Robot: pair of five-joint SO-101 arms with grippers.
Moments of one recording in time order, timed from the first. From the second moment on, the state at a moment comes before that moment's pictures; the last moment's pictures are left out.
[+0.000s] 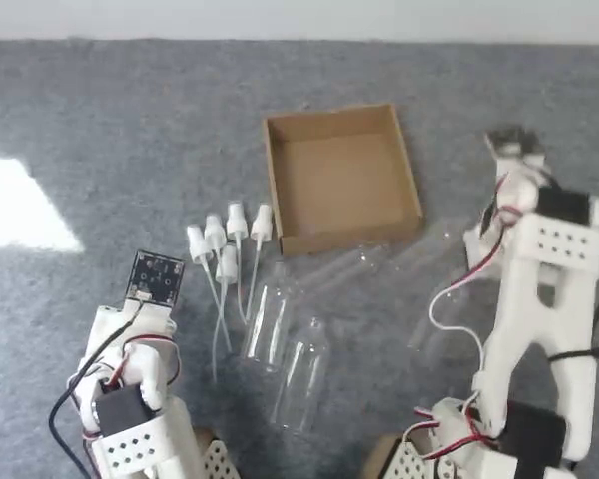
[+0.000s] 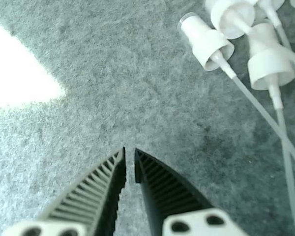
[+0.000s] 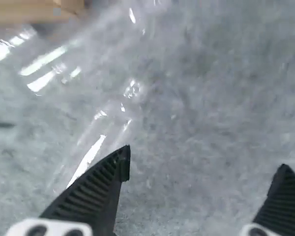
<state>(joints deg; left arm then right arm) -26.0 -103.3 97.1 68.2 -27.4 11.9 -17.4 23.9 83.8 18.0</state>
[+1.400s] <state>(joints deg) -26.0 -103.3 97.1 68.2 -27.4 33.3 -19.5 51.3 53.2 55.1</state>
